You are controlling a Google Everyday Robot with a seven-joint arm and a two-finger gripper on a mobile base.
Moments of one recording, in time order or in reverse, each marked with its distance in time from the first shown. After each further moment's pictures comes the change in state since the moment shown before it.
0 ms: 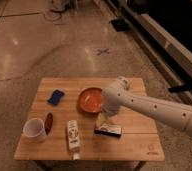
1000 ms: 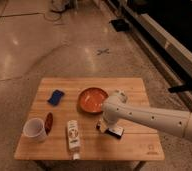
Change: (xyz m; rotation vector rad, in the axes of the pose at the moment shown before) arm -0.012 0.013 0.038 -0.129 0.046 0.065
